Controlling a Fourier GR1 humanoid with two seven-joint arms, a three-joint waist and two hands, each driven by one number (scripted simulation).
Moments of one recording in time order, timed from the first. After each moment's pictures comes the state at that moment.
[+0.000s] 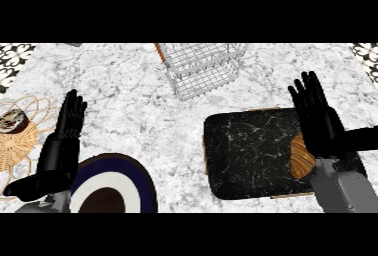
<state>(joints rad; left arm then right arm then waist) -0.04 0.35 -0.23 -1.67 0.16 0.40 -0.16 -0.22 -0.25 0.07 -1.48 -0.48 -0.16 -0.07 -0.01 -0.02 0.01</state>
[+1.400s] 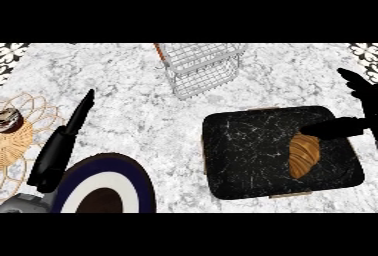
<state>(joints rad) -0.09 0.51 -0.29 -1.63 -0.01 0.23 -0.07 -0.38 -0.78 0.30 -1.63 0.09 -0.21 0.89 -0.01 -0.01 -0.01</state>
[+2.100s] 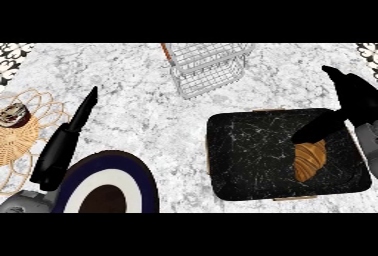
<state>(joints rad) -0.11 0.49 -0.29 -1.64 -0.03 0.21 -0.06 -0.59 -0.81 0.47 -1.66 0.10 -0.01 1.24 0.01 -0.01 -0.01</state>
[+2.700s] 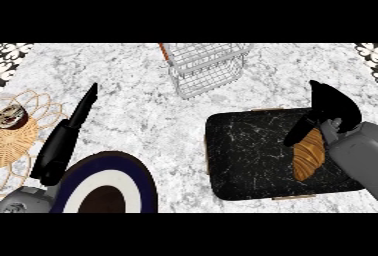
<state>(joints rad) -0.14 0.48 -0.27 -1.63 -0.03 0.21 -0.04 -0.63 -0.71 0.59 -1.42 0.19 0.03 1.24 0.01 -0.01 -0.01</state>
